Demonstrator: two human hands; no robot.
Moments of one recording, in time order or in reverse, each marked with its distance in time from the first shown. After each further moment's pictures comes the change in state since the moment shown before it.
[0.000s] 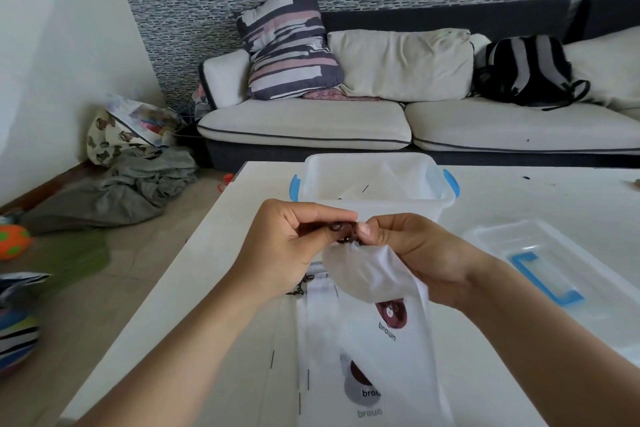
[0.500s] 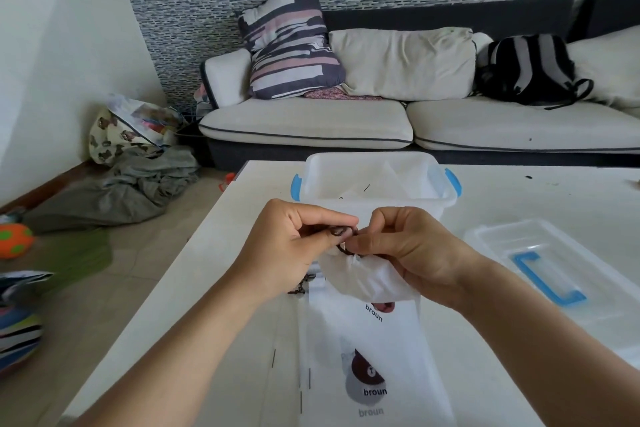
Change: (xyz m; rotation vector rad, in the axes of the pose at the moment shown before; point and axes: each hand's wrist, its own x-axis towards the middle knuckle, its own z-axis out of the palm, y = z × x) left_hand -0.001 -0.001 -0.002 0.062 -0.038 -0.073; right_hand 0.002 0.001 0.009 -0.053 0.161 -0.104
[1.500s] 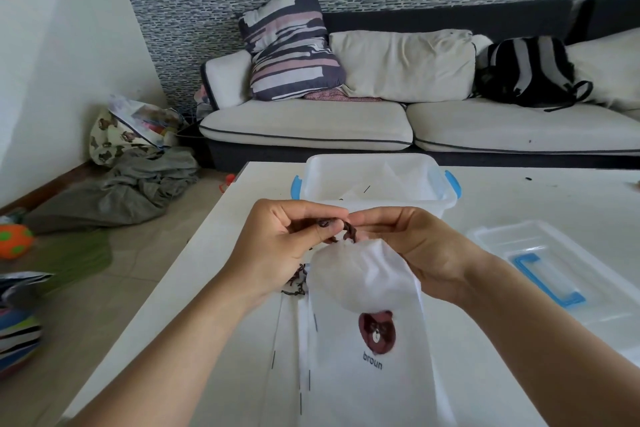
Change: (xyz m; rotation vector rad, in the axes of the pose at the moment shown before) left_hand -0.001 0.003 -0.004 -0.201 0.066 -0.058; right_hand 0.007 0.004 -0.013 0.033 -0.050 -0.030
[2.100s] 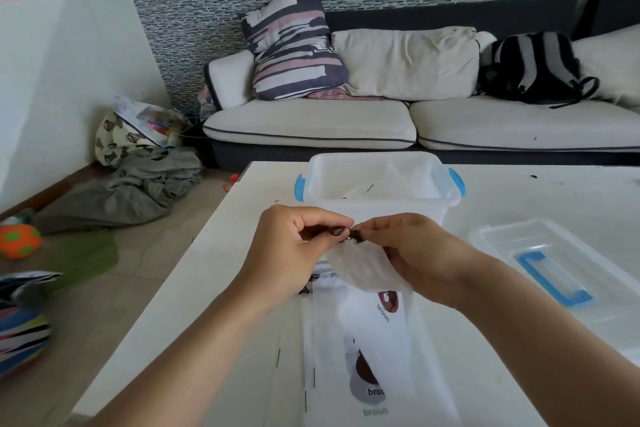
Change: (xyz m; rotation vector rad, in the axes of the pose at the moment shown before) left_hand -0.002 -0.011 0.004 0.291 0.031 0.087; right_hand 0.006 0.008 0.006 -0.043 0.059 0.126
